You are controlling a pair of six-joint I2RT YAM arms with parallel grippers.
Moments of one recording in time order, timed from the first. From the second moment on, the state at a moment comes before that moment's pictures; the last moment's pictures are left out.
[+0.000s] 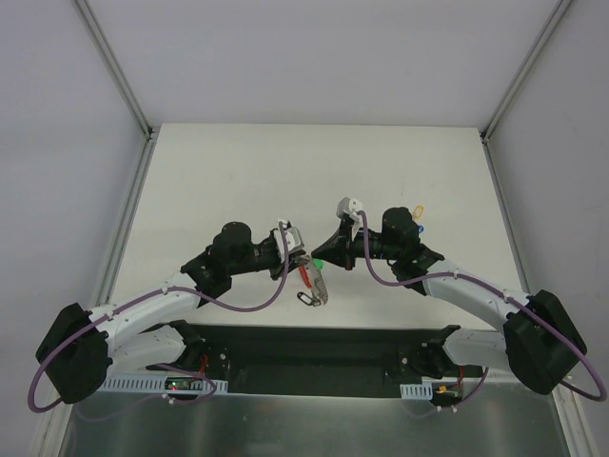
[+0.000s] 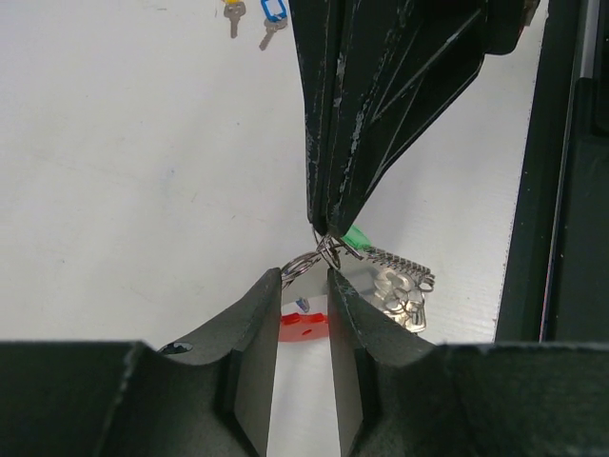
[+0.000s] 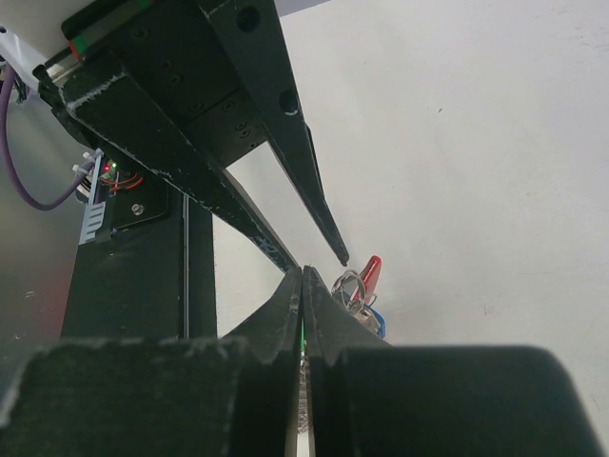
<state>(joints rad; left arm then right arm) -0.76 1.03 0.52 0.19 0.46 0.22 0.68 1.21 0.60 0.41 -0.77 0.08</state>
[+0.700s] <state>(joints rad) -0.77 1.02 0.49 0.23 0.52 0.19 0.69 1.19 0.60 0.40 -0.77 0.08</state>
